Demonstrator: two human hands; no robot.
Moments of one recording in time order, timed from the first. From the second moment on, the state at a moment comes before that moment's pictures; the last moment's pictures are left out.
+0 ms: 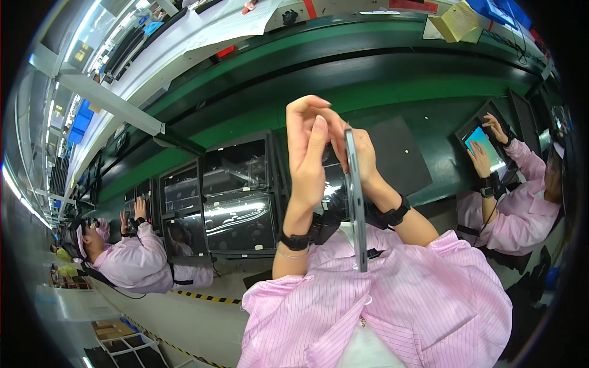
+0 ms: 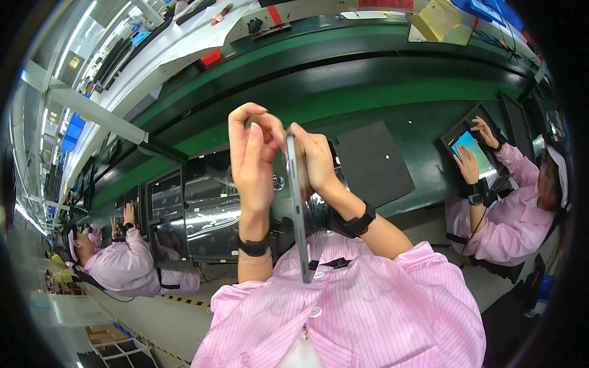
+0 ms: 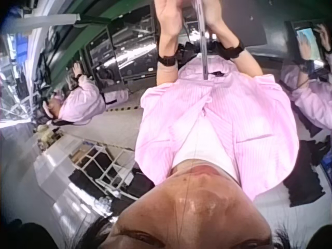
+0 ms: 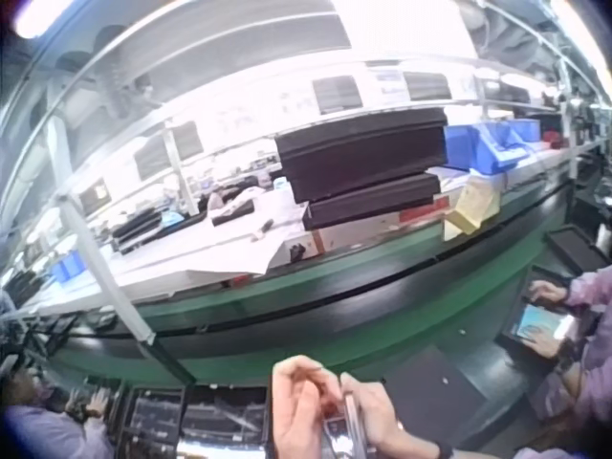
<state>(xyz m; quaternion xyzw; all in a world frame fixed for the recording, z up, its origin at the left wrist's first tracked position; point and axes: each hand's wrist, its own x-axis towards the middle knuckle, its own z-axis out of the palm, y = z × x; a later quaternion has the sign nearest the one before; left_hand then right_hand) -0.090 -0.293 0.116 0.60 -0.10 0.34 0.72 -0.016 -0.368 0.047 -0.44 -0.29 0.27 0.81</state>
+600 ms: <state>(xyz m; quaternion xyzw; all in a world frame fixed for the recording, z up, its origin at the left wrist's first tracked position) -0.099 -0.290 0.073 0.50 0.02 0.42 0.75 -0.055 -0.398 0.065 -0.70 -0.36 0.00 0.61</state>
